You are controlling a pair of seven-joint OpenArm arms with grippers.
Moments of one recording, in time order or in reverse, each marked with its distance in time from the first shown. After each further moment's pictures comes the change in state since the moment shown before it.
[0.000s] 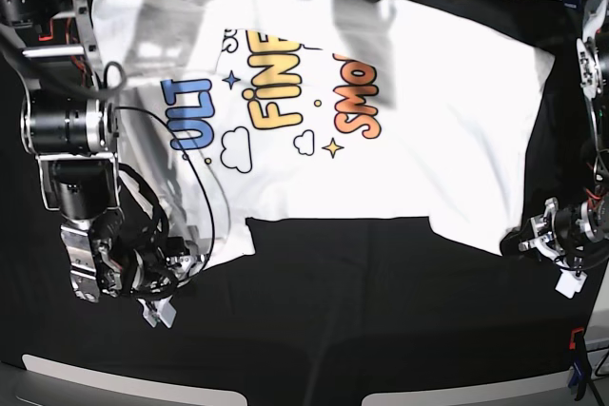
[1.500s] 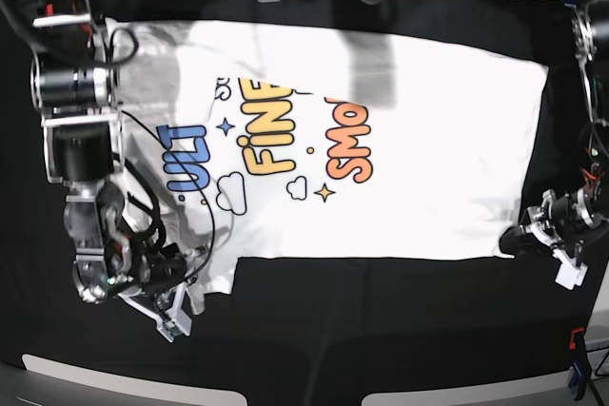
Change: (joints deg) left arm 11.0 -0.2 0.0 17.0 0.1 -0.5 -5.0; right arm -12.7 1.3 0.0 30.6 -9.8 2.7 0.6
